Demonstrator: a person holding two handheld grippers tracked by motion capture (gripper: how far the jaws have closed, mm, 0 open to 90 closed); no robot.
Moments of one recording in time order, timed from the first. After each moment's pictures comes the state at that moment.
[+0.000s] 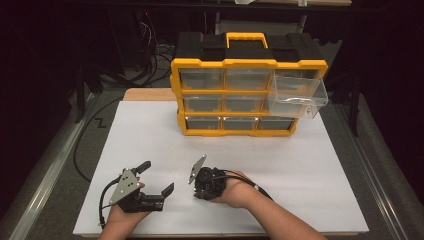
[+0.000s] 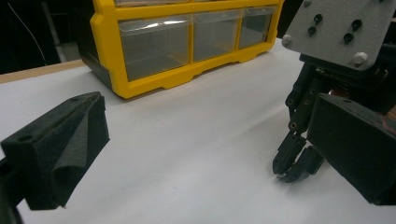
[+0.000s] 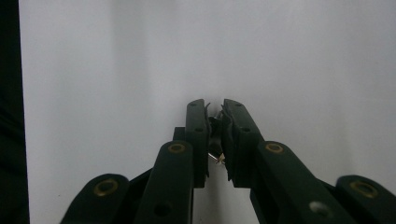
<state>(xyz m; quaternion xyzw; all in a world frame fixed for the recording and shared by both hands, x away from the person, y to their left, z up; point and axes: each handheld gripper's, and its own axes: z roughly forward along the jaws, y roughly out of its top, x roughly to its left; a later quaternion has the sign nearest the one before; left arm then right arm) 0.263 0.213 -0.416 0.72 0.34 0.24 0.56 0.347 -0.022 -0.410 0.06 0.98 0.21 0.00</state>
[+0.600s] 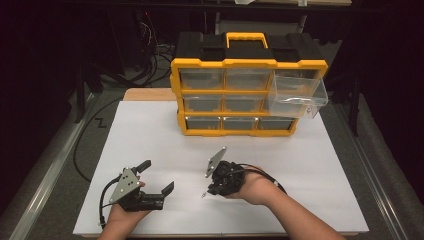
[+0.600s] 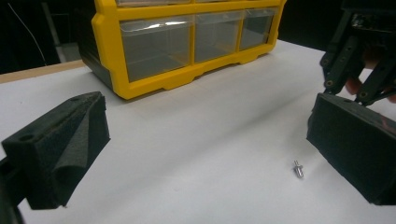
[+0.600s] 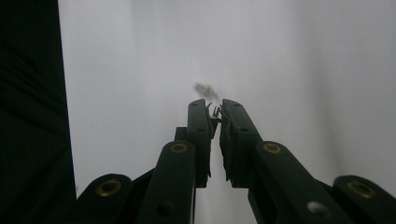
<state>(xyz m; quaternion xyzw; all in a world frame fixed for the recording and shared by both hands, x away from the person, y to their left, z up) 0.267 0.213 -0.417 0.71 0.35 0.24 0.56 0.350 -0.067 -0.379 0.08 0.97 0.22 -0.01</state>
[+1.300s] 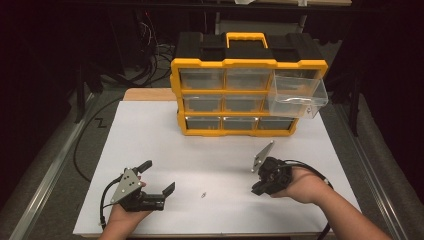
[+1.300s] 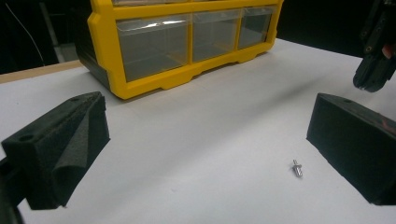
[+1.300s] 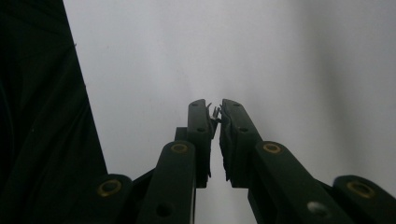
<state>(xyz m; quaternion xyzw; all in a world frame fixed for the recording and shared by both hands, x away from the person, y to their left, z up) 0.266 0.211 -0.417 0.72 0.34 0.24 0.56 0.358 -0.178 -0.359 0.13 0.98 0.17 -0.04</state>
